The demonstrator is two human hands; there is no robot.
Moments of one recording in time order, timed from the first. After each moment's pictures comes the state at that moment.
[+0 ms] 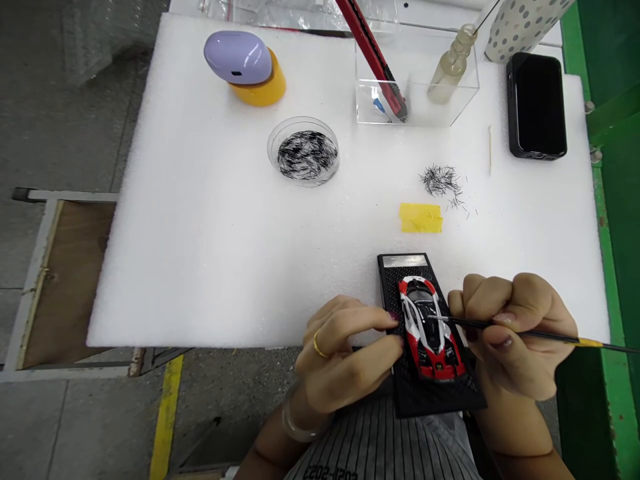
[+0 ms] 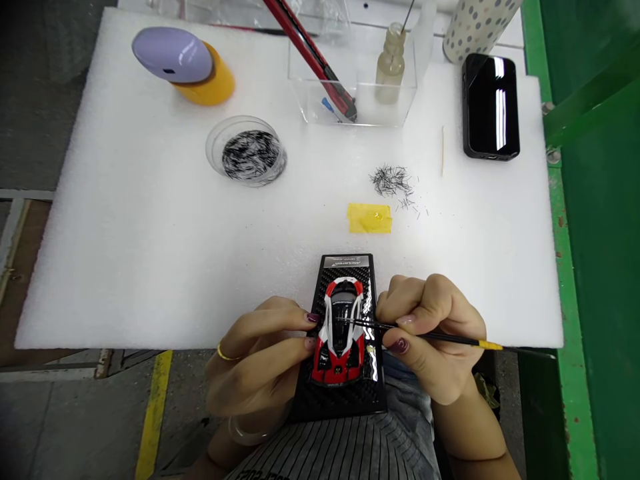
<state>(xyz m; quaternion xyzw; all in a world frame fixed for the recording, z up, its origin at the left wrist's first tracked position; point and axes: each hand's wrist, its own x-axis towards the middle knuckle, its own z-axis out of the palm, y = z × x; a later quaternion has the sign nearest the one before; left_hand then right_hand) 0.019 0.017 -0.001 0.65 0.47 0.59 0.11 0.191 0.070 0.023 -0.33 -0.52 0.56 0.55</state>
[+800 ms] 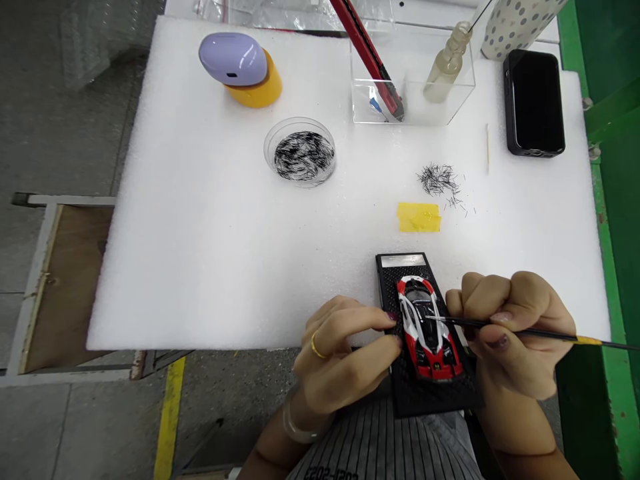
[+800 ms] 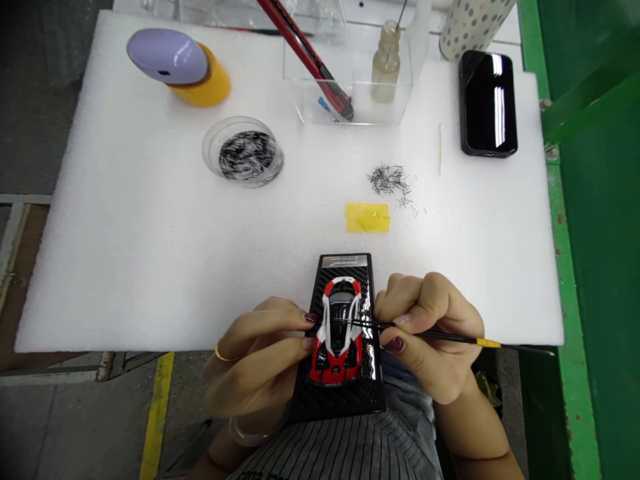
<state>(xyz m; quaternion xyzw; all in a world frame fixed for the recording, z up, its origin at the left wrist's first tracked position) 0.021 0.018 -0.004 0.65 0.48 0.59 0.10 0.188 0.072 0.024 -0.28 -0.52 0.59 0.55</state>
